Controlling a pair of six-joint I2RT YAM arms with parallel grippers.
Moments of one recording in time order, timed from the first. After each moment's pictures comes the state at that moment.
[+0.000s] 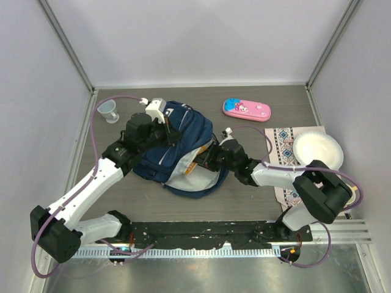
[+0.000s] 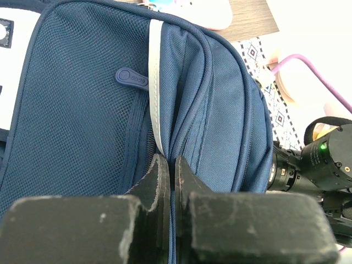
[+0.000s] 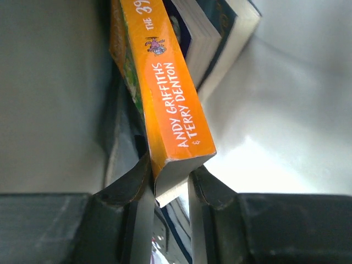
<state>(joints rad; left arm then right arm) -0.57 1.12 1.00 -0.25 0.11 -0.47 0.75 1.48 0.63 0.40 -0.15 1.14</state>
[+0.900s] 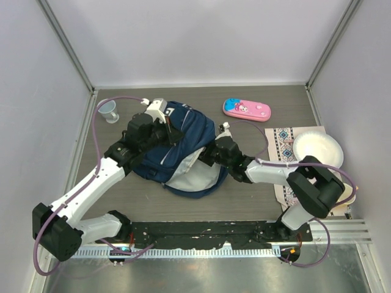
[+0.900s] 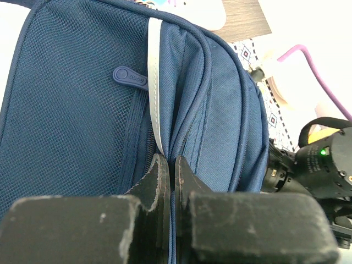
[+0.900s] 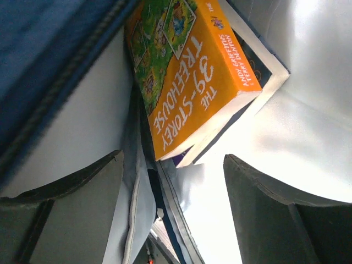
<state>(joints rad) -0.57 1.14 0.98 -0.21 0.13 -0.50 0.79 1.58 0.71 0.51 -0.01 1.16</state>
